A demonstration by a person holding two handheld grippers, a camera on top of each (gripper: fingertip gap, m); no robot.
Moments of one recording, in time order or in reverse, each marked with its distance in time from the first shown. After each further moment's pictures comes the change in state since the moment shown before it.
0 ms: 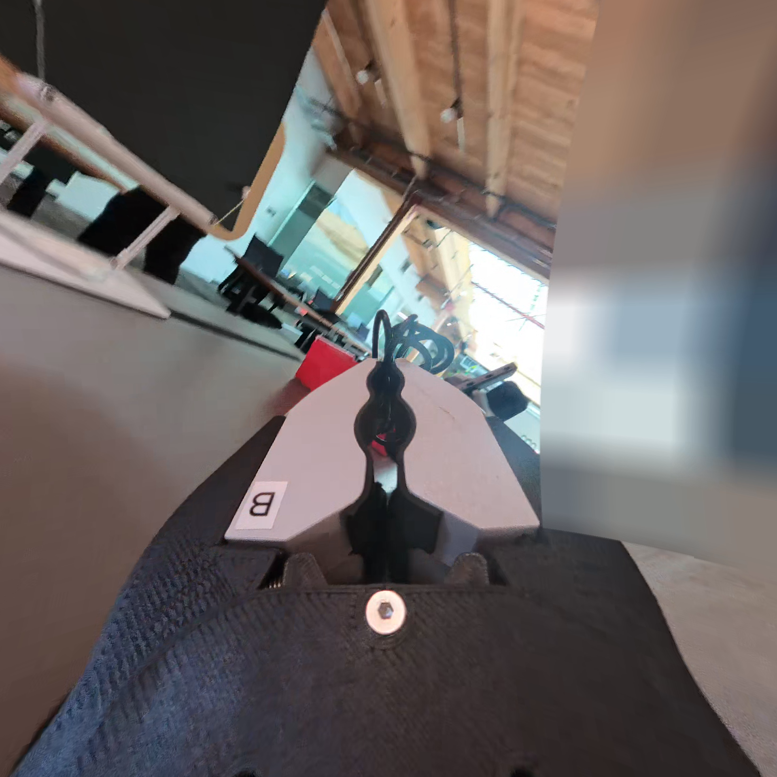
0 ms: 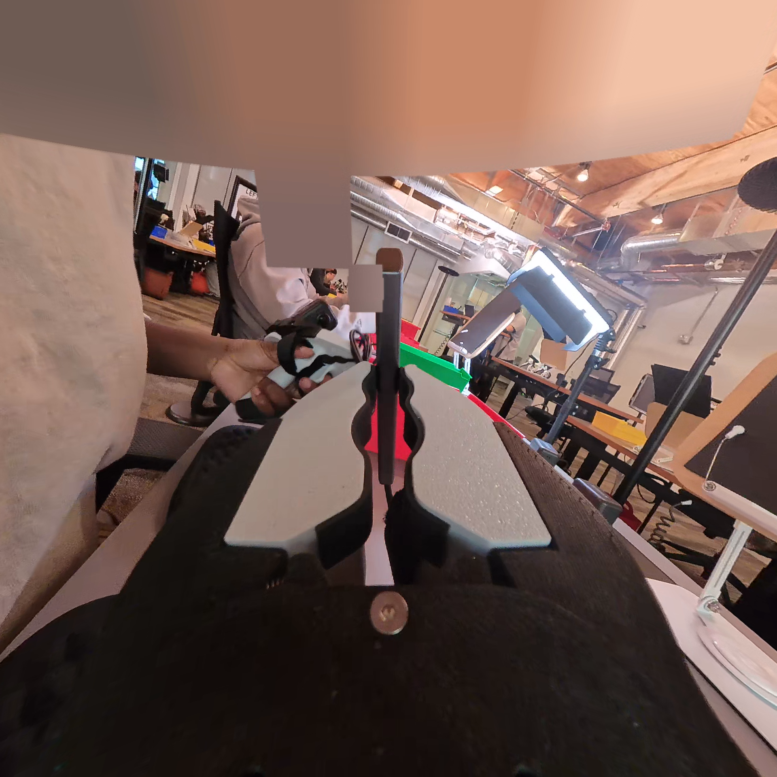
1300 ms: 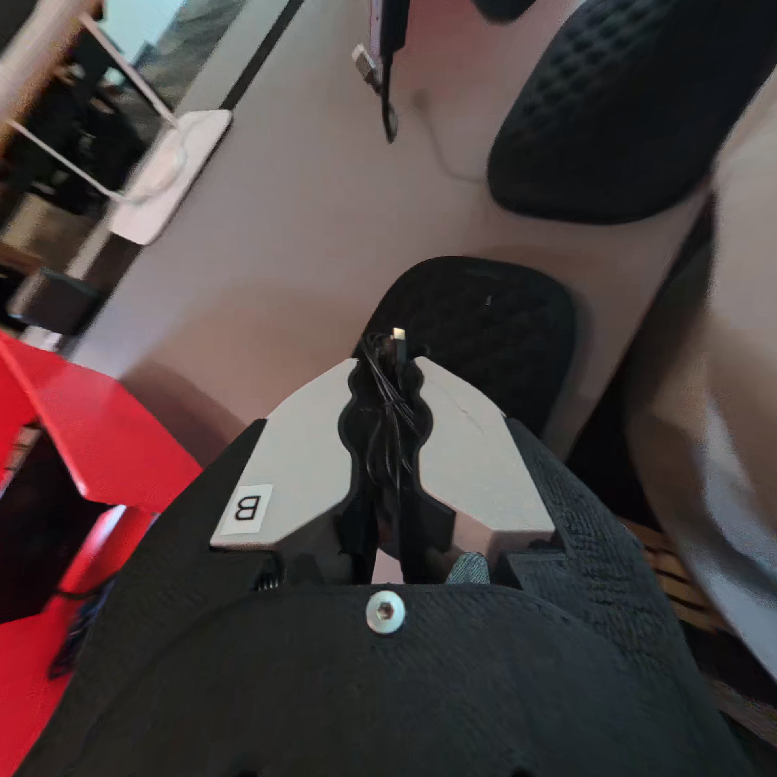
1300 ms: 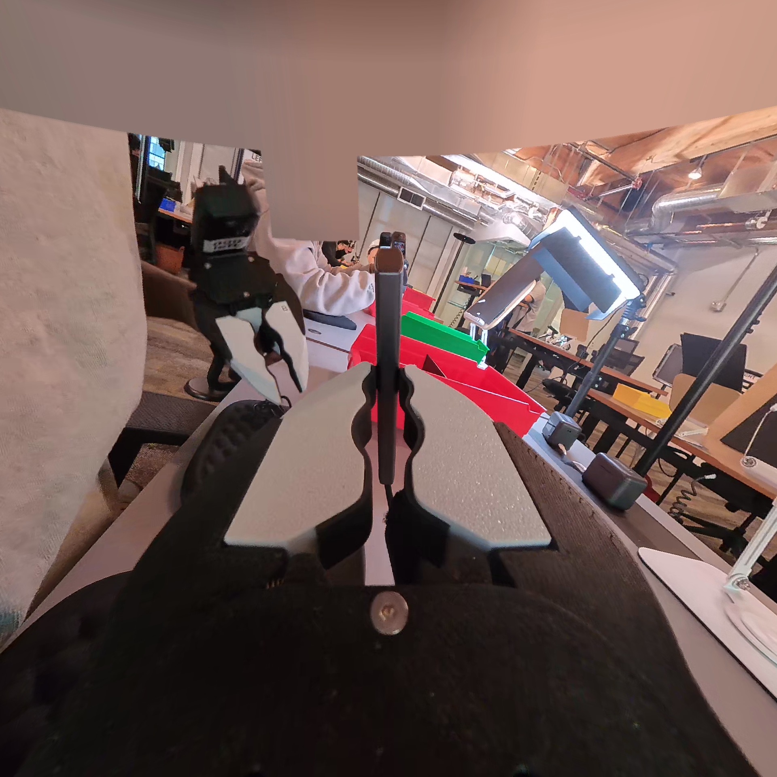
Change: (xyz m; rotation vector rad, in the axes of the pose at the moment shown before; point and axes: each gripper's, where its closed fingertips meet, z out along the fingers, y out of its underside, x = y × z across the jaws) left arm -0.012 0.091 -0.059 -0.990 -0.353 1.110; right arm -0.008 0.022 0.006 -0.080 -0.031 0.031
